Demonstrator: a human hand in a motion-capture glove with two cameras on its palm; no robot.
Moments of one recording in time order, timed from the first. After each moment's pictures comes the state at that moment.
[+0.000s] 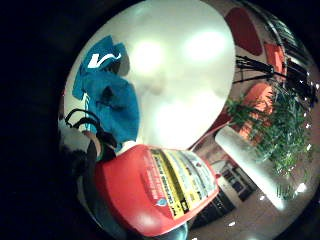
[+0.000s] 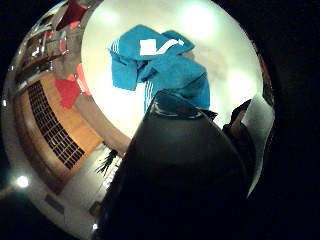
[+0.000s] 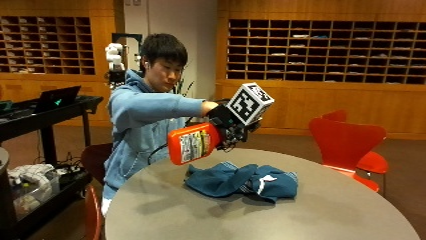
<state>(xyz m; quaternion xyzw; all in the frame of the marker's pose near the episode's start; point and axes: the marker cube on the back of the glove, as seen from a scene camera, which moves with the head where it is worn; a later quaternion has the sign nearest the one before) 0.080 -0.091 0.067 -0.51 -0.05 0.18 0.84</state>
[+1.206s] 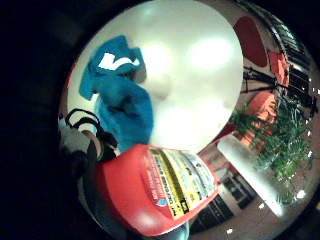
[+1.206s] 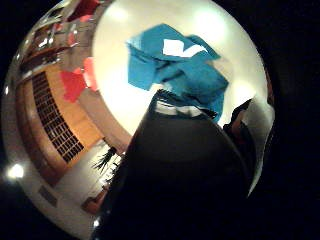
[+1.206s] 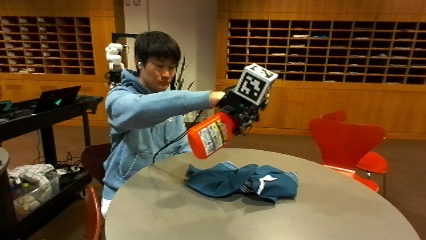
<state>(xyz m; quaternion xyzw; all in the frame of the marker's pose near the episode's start) 0.038 -0.129 0.048 -0.43 -0.08 0.13 0.89</state>
